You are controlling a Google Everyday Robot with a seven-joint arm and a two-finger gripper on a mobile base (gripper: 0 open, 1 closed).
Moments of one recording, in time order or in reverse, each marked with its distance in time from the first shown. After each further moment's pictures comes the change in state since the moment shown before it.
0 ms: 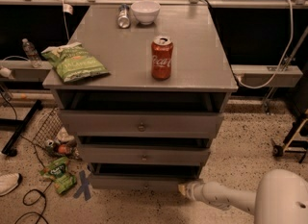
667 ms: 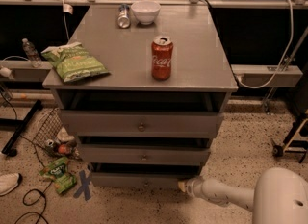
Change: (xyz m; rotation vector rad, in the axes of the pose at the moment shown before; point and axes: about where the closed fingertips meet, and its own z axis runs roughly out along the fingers) arm -0.016 -0.003 0.003 0.009 -0.017 -0.018
